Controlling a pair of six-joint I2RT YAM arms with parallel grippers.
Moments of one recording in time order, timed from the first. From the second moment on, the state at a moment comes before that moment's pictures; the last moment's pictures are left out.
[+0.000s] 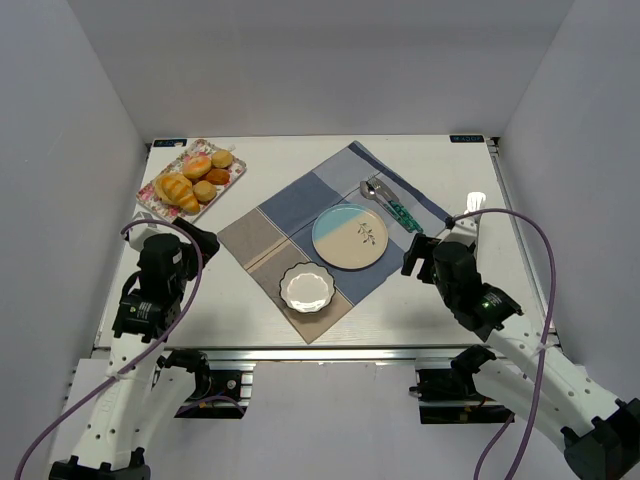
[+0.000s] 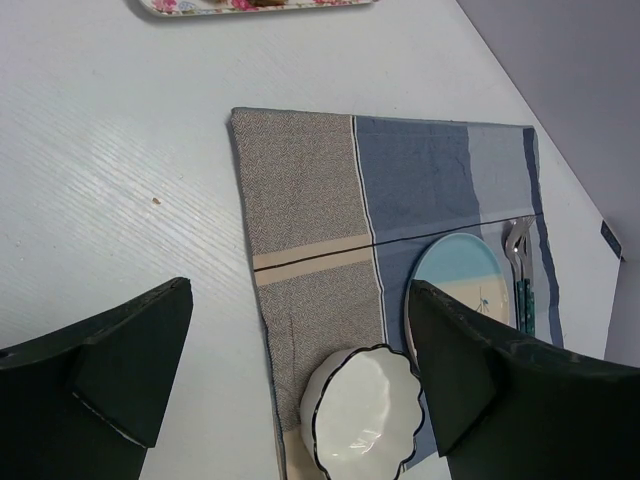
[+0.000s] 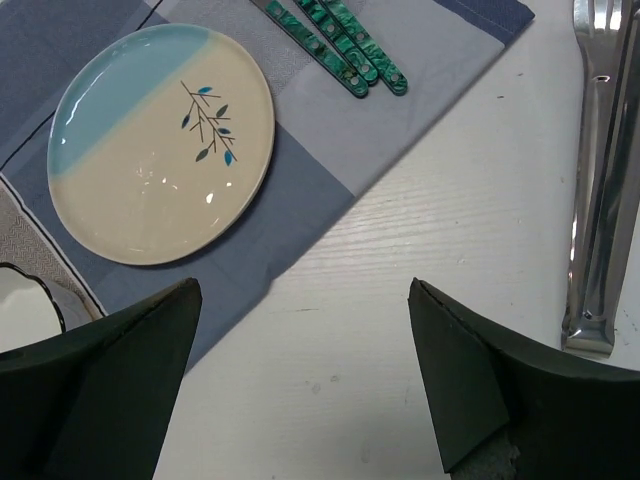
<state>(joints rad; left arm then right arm) -0.18 0.63 0.77 -0.63 -0.30 -0.84 0.60 0.73 0.56 -0.37 0.43 0.48</state>
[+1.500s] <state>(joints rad) -0.18 0.80 0.65 -0.42 -0.14 -0.77 0.11 1.54 0.79 -0.47 0.54 0.50</state>
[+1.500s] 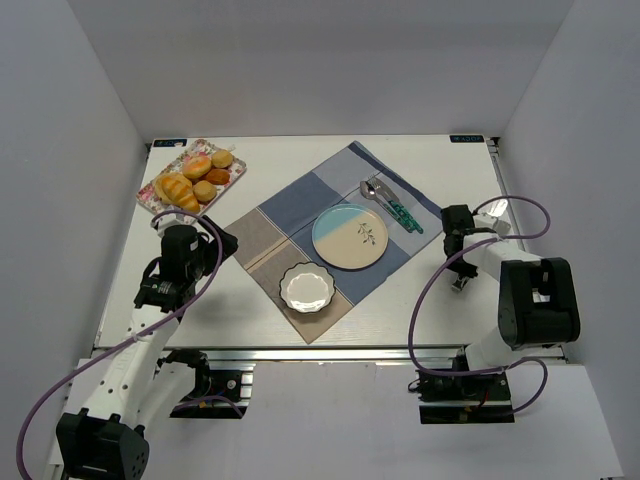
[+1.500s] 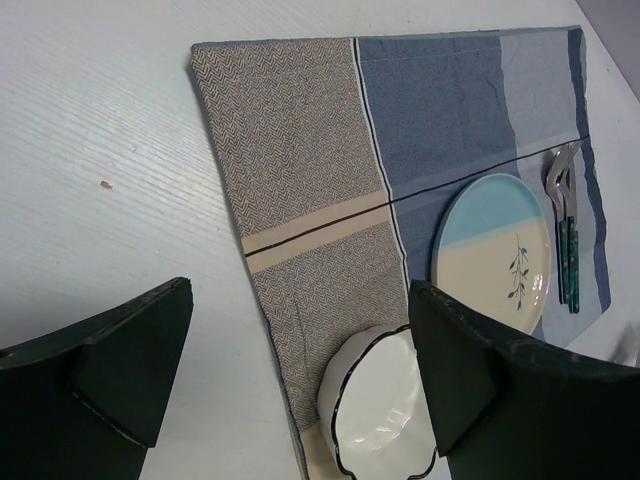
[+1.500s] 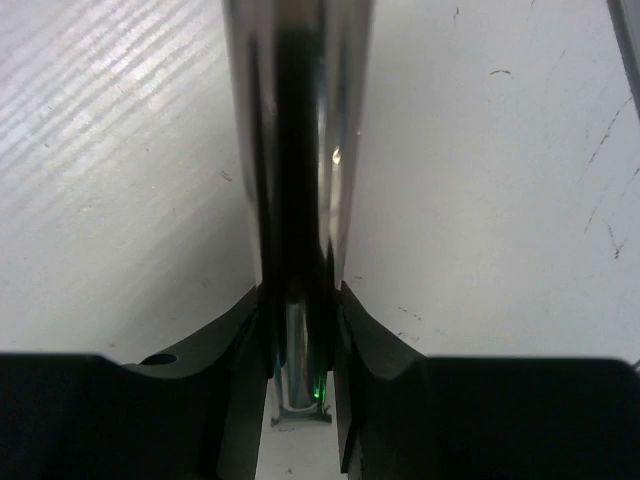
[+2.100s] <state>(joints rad) -0.18 0.80 0.65 -0.38 -0.03 -0.73 0.11 1.27 0.79 -0.46 0.23 0.30</state>
